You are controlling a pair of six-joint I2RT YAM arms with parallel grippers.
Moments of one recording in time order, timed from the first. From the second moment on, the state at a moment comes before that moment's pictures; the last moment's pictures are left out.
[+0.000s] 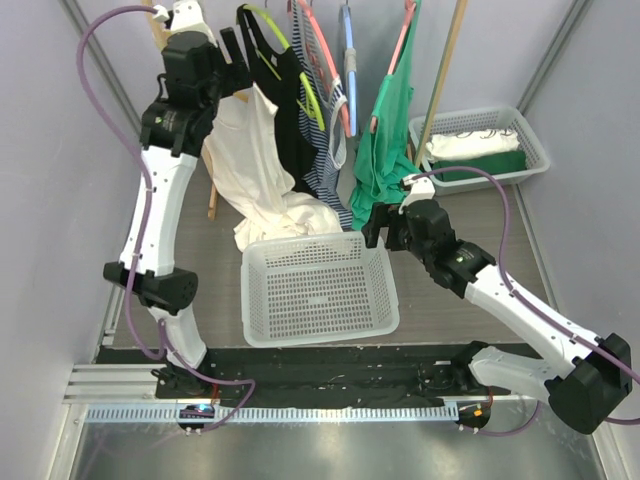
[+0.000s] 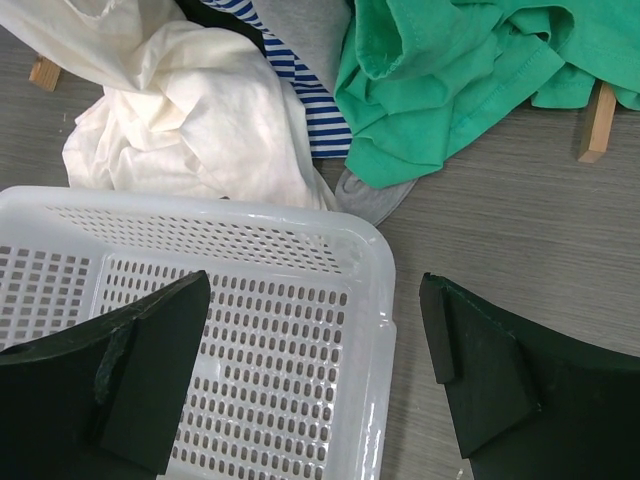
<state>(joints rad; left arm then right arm) -0.30 1.82 2.46 -0.77 -0.32 -0.29 0.61 1.07 0.88 -0.28 0.21 0.40</state>
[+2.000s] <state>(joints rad) -0.21 1.81 2.32 -0.62 -0.41 -0.18 0.62 1.07 0.84 -0.26 0.16 0.42</state>
